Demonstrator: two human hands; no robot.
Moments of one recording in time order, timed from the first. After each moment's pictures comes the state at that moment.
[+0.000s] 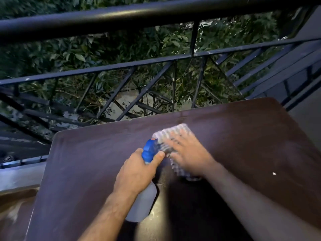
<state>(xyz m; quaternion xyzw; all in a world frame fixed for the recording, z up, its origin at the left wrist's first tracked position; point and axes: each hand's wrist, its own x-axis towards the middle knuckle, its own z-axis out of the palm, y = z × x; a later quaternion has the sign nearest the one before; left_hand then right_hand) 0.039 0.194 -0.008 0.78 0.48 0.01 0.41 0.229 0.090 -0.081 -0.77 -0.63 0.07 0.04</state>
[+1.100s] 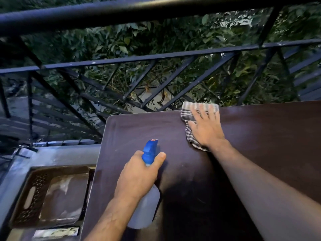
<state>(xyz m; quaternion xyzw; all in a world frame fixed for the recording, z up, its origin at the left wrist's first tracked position) -0.095 0.263 -0.013 0.72 0.57 0.06 0.39 0.175 0.236 -0.092 -0.89 -0.45 0.10 0.04</state>
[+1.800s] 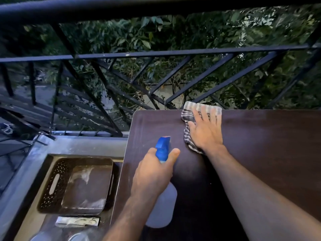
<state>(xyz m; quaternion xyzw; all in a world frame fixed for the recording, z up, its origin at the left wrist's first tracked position) -0.129 0.292 -0.022 0.67 0.61 0.08 0.42 0.087 0.297 -0.092 -0.89 -0.45 0.06 0.06</state>
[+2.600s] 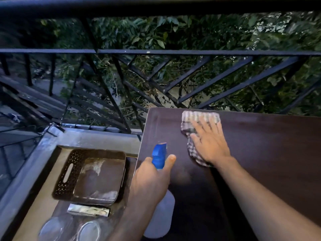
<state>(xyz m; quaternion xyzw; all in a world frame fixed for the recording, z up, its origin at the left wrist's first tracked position) -0.186 0.287 -0.019 0.64 0.64 0.10 0.41 0.043 0.283 -0.092 -0.83 -0.54 0.10 0.06</state>
